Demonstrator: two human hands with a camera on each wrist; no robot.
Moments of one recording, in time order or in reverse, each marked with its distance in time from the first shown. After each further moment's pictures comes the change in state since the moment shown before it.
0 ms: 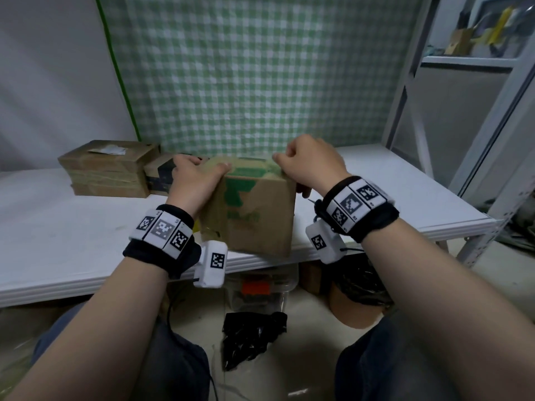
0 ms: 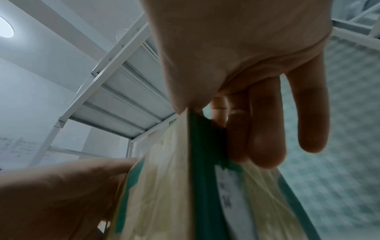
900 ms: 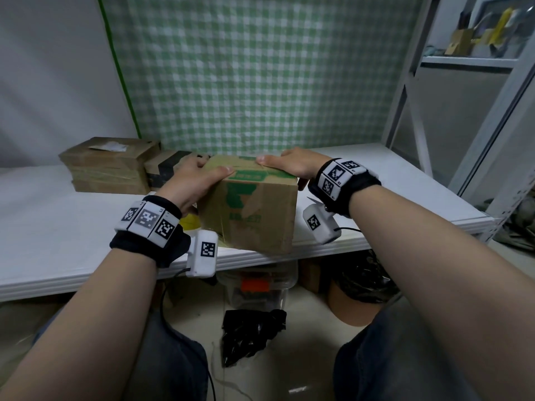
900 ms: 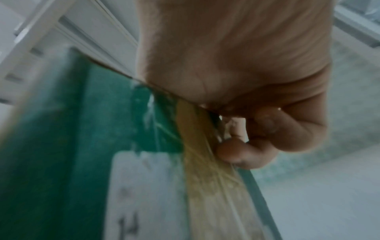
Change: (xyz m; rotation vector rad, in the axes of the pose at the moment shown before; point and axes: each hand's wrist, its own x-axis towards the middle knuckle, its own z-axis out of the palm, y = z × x) left_hand -0.006 0.003 -0.008 0.116 -0.177 -0.063; right_hand 0.034 0.010 0.017 0.091 -0.457 0.073
